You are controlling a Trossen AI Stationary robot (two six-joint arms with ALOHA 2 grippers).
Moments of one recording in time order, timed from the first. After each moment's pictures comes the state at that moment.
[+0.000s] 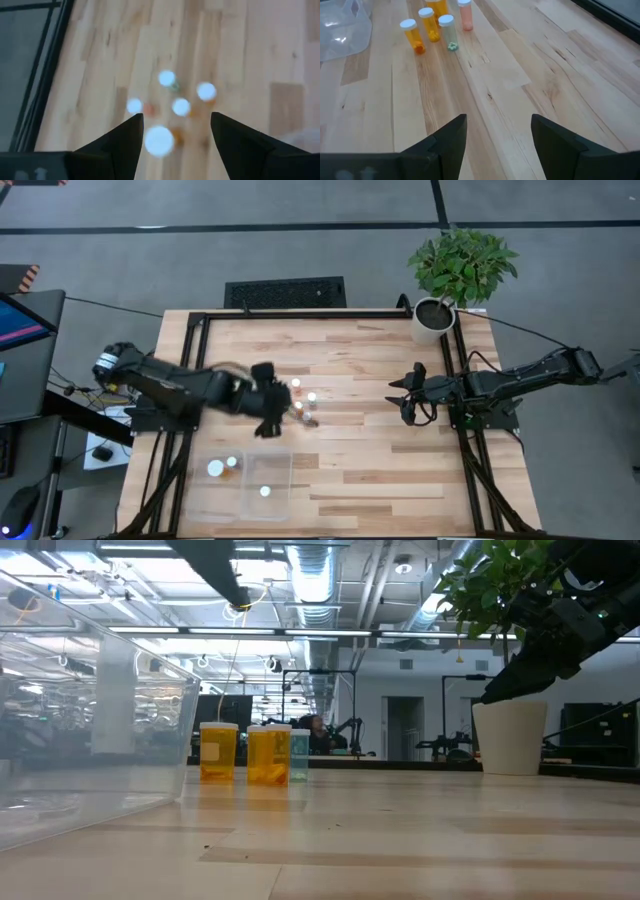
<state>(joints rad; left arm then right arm) -0.24 1.44 1.30 -0.93 -0.44 -0.21 0.12 0.74 0.29 -0.13 0.36 0.31</state>
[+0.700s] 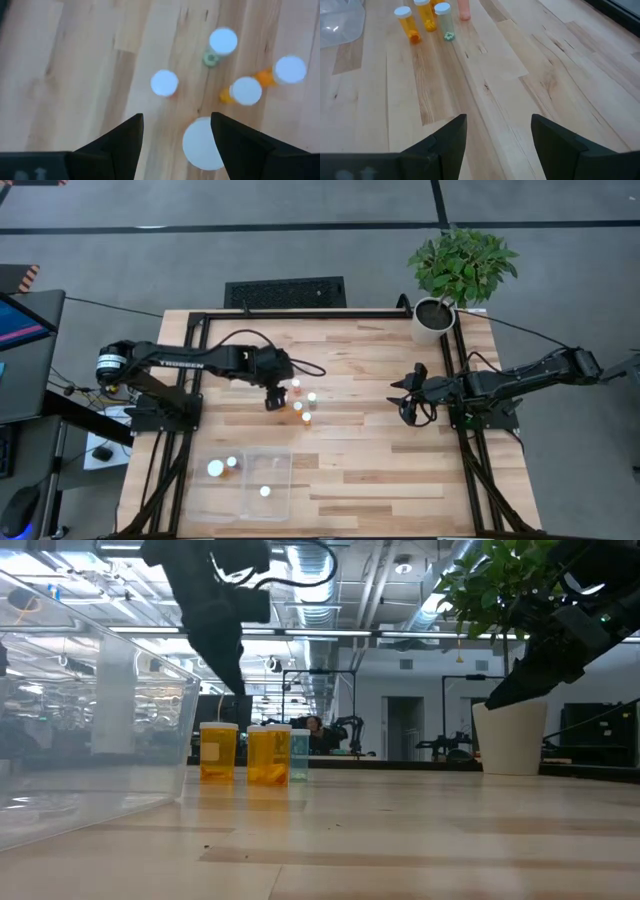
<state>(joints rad) 0.14 1.44 1.00 -0.65 -0.11 -0.04 0.12 0.74 0.29 -0.17 0.36 0.31</state>
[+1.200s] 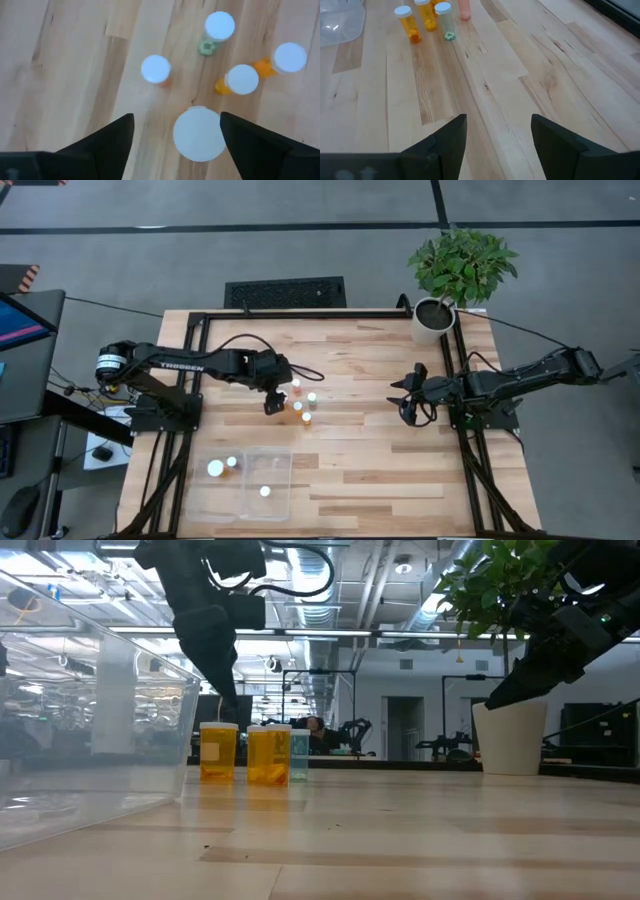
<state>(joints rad) 0.10 1.44 0.98 -0.66 -0.12 -0.10 0.12 0.74 0.29 -0.17 0.36 0.31</state>
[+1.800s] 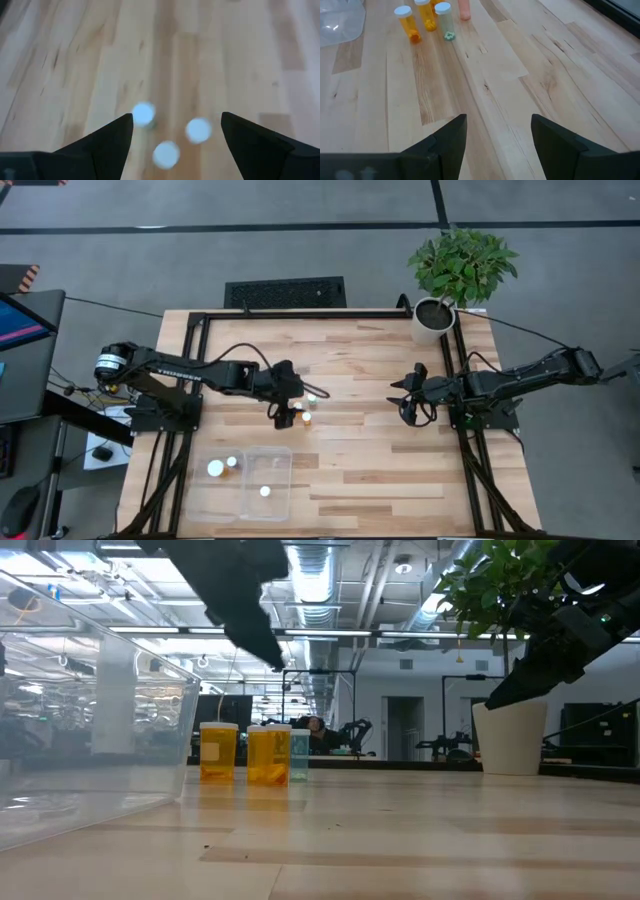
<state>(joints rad) -0.04 1.44 1.00 -0.37 -0.08 -0.04 0.12 0.74 0.29 -0.17 0.36 0.31</state>
